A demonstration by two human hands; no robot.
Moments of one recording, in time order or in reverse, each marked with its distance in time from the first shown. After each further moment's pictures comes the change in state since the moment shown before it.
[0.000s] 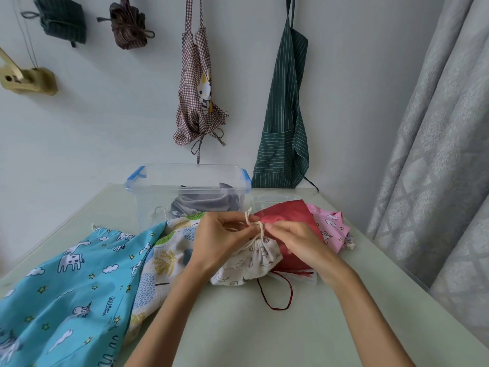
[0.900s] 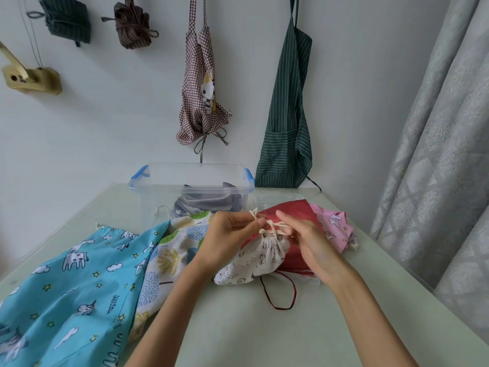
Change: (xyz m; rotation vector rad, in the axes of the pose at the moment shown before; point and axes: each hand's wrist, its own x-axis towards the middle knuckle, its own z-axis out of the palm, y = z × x) left_hand 0.005 -0.005 0.001 -0.162 -0.167 -0.001; right_hand 0.008 0.008 0.005 0.353 0.080 0.009
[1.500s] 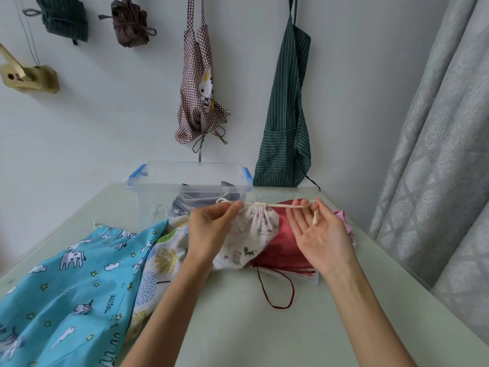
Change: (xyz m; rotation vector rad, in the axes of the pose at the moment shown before) left_hand 0.003 0.007 -0.004 -0.024 0.383 -0.047; right_hand 0.003 -0.003 -0.012 1.074 0.149 0.014
